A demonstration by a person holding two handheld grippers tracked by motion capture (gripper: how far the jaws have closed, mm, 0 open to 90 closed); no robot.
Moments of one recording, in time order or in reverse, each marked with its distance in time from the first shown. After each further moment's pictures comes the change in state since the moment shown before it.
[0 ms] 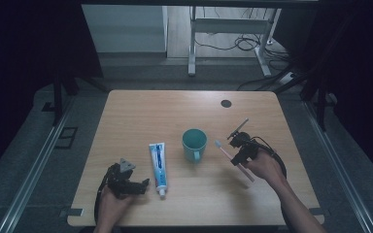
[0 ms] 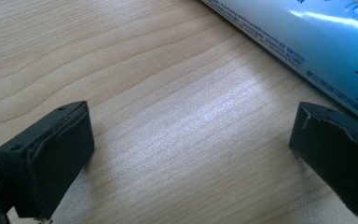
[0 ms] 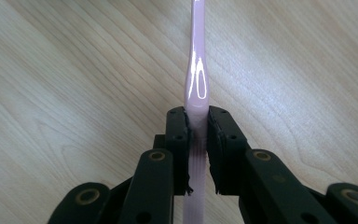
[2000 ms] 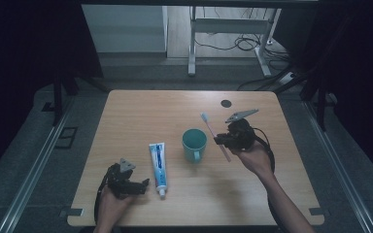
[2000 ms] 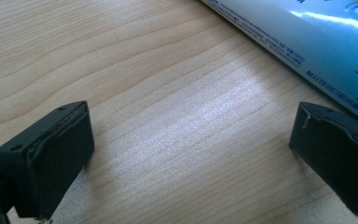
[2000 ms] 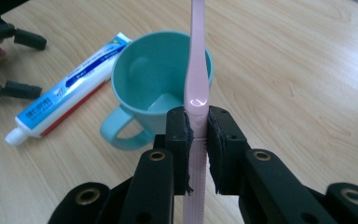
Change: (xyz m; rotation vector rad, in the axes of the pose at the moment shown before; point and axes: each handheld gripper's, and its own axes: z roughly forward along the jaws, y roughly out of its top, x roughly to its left) left arm 0.001 0.000 0.000 0.000 -0.001 0.009; right arm 0.020 0.024 -0.043 -0.521 0.065 -0.056
